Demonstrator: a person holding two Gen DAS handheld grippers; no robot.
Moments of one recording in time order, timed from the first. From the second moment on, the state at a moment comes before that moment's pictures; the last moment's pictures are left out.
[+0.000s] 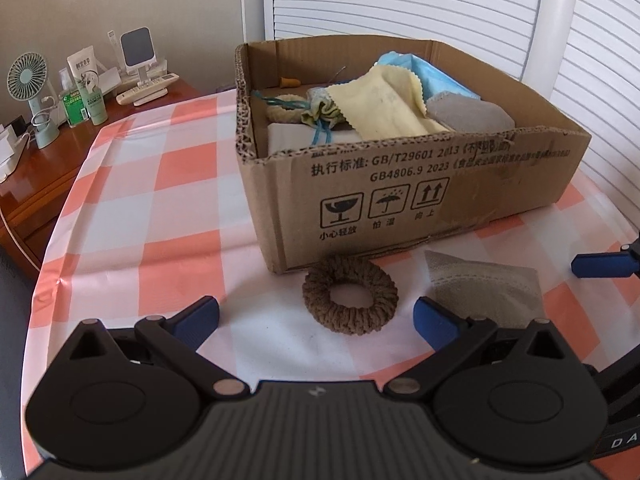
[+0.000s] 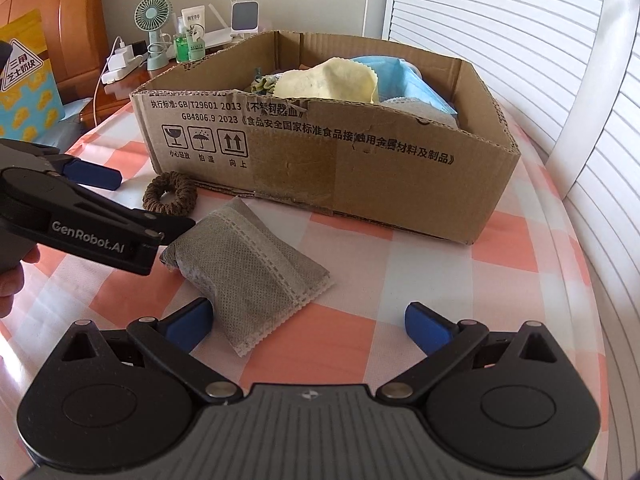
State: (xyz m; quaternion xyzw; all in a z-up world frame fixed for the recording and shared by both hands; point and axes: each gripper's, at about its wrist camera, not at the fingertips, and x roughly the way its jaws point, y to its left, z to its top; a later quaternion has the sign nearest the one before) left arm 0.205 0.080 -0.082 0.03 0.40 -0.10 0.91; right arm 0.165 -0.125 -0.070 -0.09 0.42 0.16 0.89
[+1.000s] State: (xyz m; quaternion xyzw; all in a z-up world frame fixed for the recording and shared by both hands) left arm 0.186 0.093 -0.069 0.02 0.40 -0.09 0.91; right arm 0.160 -0.118 -0.069 -0.10 0.42 0.18 0.88
